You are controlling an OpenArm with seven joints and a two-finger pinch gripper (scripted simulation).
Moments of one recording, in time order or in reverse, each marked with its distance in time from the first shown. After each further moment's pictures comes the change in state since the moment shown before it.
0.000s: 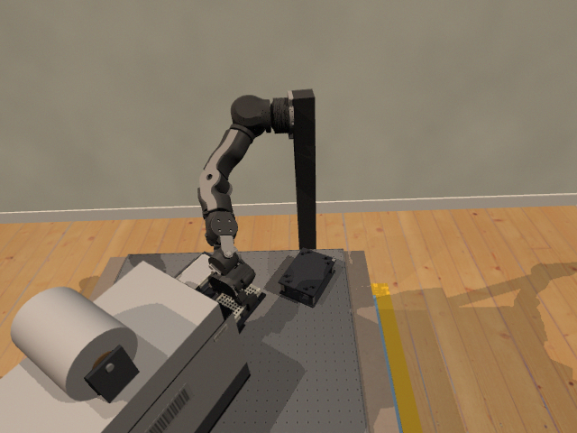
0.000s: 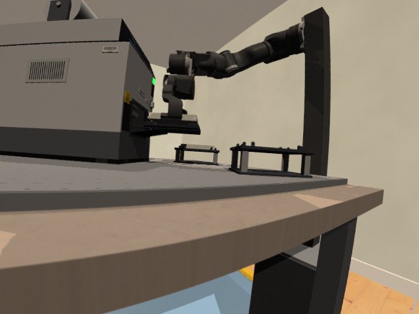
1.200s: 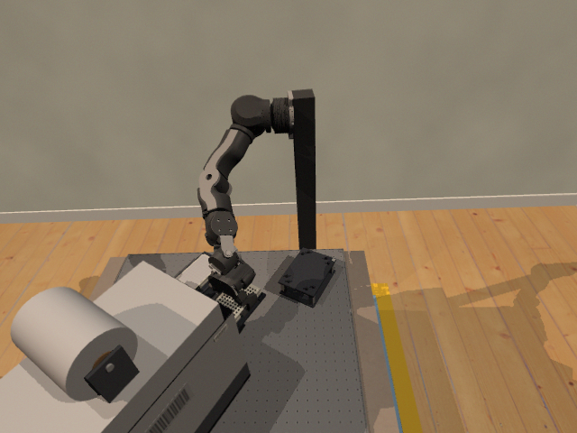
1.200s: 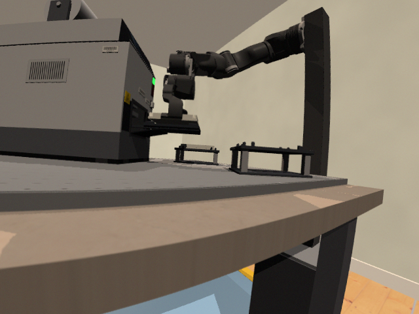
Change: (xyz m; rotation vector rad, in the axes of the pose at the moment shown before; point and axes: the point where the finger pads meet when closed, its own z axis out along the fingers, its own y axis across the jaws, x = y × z) arm 0.001 0.000 0.000 0.000 0.000 0.001
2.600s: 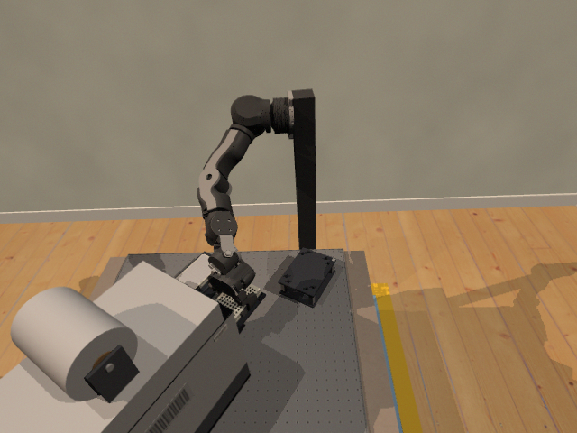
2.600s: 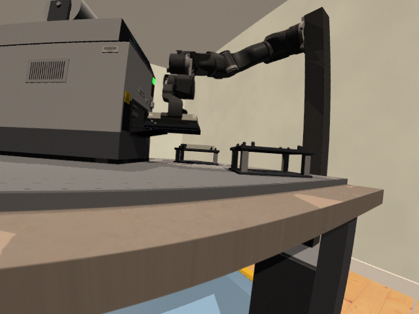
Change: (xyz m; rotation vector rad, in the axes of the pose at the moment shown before) arm -0.001 0.000 -0.001 -0.001 -0.001 0.001
